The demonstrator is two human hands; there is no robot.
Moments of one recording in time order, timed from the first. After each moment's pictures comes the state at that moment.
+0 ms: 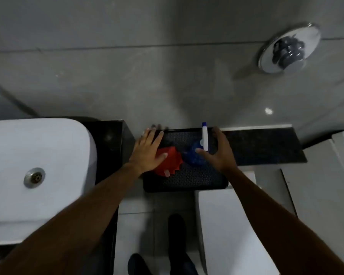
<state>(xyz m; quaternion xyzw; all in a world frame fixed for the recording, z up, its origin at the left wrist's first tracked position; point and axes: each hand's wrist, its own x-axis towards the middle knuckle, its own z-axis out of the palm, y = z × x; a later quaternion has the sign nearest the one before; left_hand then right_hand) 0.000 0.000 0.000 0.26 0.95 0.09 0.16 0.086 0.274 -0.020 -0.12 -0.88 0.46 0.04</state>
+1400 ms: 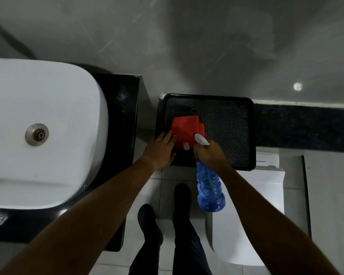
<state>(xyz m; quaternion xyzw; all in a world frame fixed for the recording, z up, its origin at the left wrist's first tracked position) 0.049 -0.036 -0.105 0.25 0.91 0.01 0.32 0.092 0.157 -0.078 -0.27 -0.81 0.47 -0.23</state>
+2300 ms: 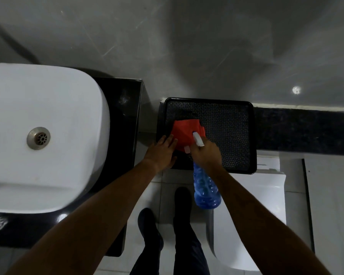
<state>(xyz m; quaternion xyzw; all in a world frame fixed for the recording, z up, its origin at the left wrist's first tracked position) 0.047 -0.034 -0.100 0.26 0.91 -0.01 0.31 0.085 0.137 -0.089 -0.22 -0.89 0.37 -0.14</state>
